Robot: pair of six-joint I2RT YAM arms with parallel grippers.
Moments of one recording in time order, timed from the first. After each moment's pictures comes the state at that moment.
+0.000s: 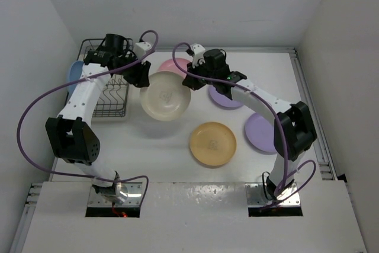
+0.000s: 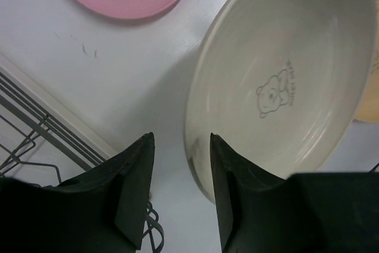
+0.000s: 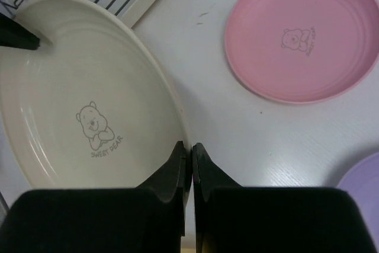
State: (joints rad) left arm -0.11 1.63 1.64 -0.93 0.49 0.46; right arm 0.57 1.80 1.41 -0.12 -0.28 0.12
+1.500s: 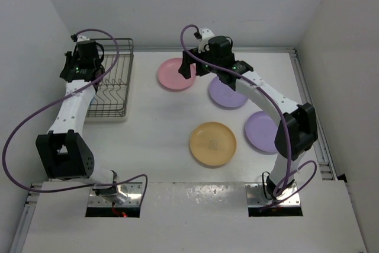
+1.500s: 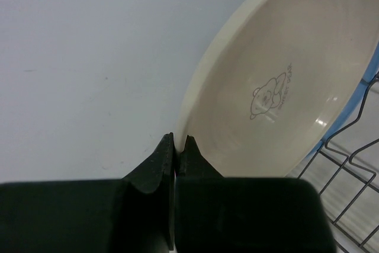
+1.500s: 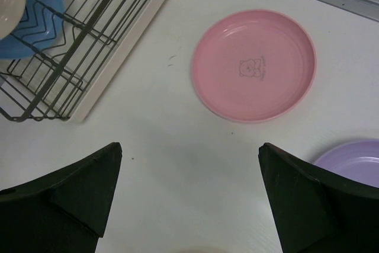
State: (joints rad) left arm 0.10 1.46 1.37 -0.41 -0.92 0.32; right arm 0.54 1.79 1.56 -0.21 -0.16 0.19
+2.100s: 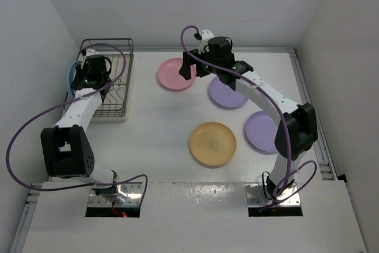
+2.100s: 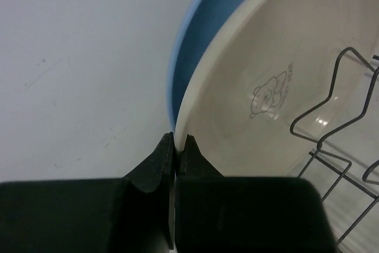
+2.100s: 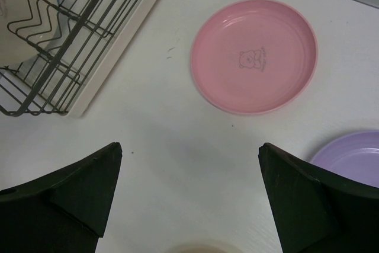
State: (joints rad) left arm 0.08 1.47 1.12 -0.19 -0.91 0.28; right arm 0.54 1.79 1.56 -0.24 -0.16 0.20
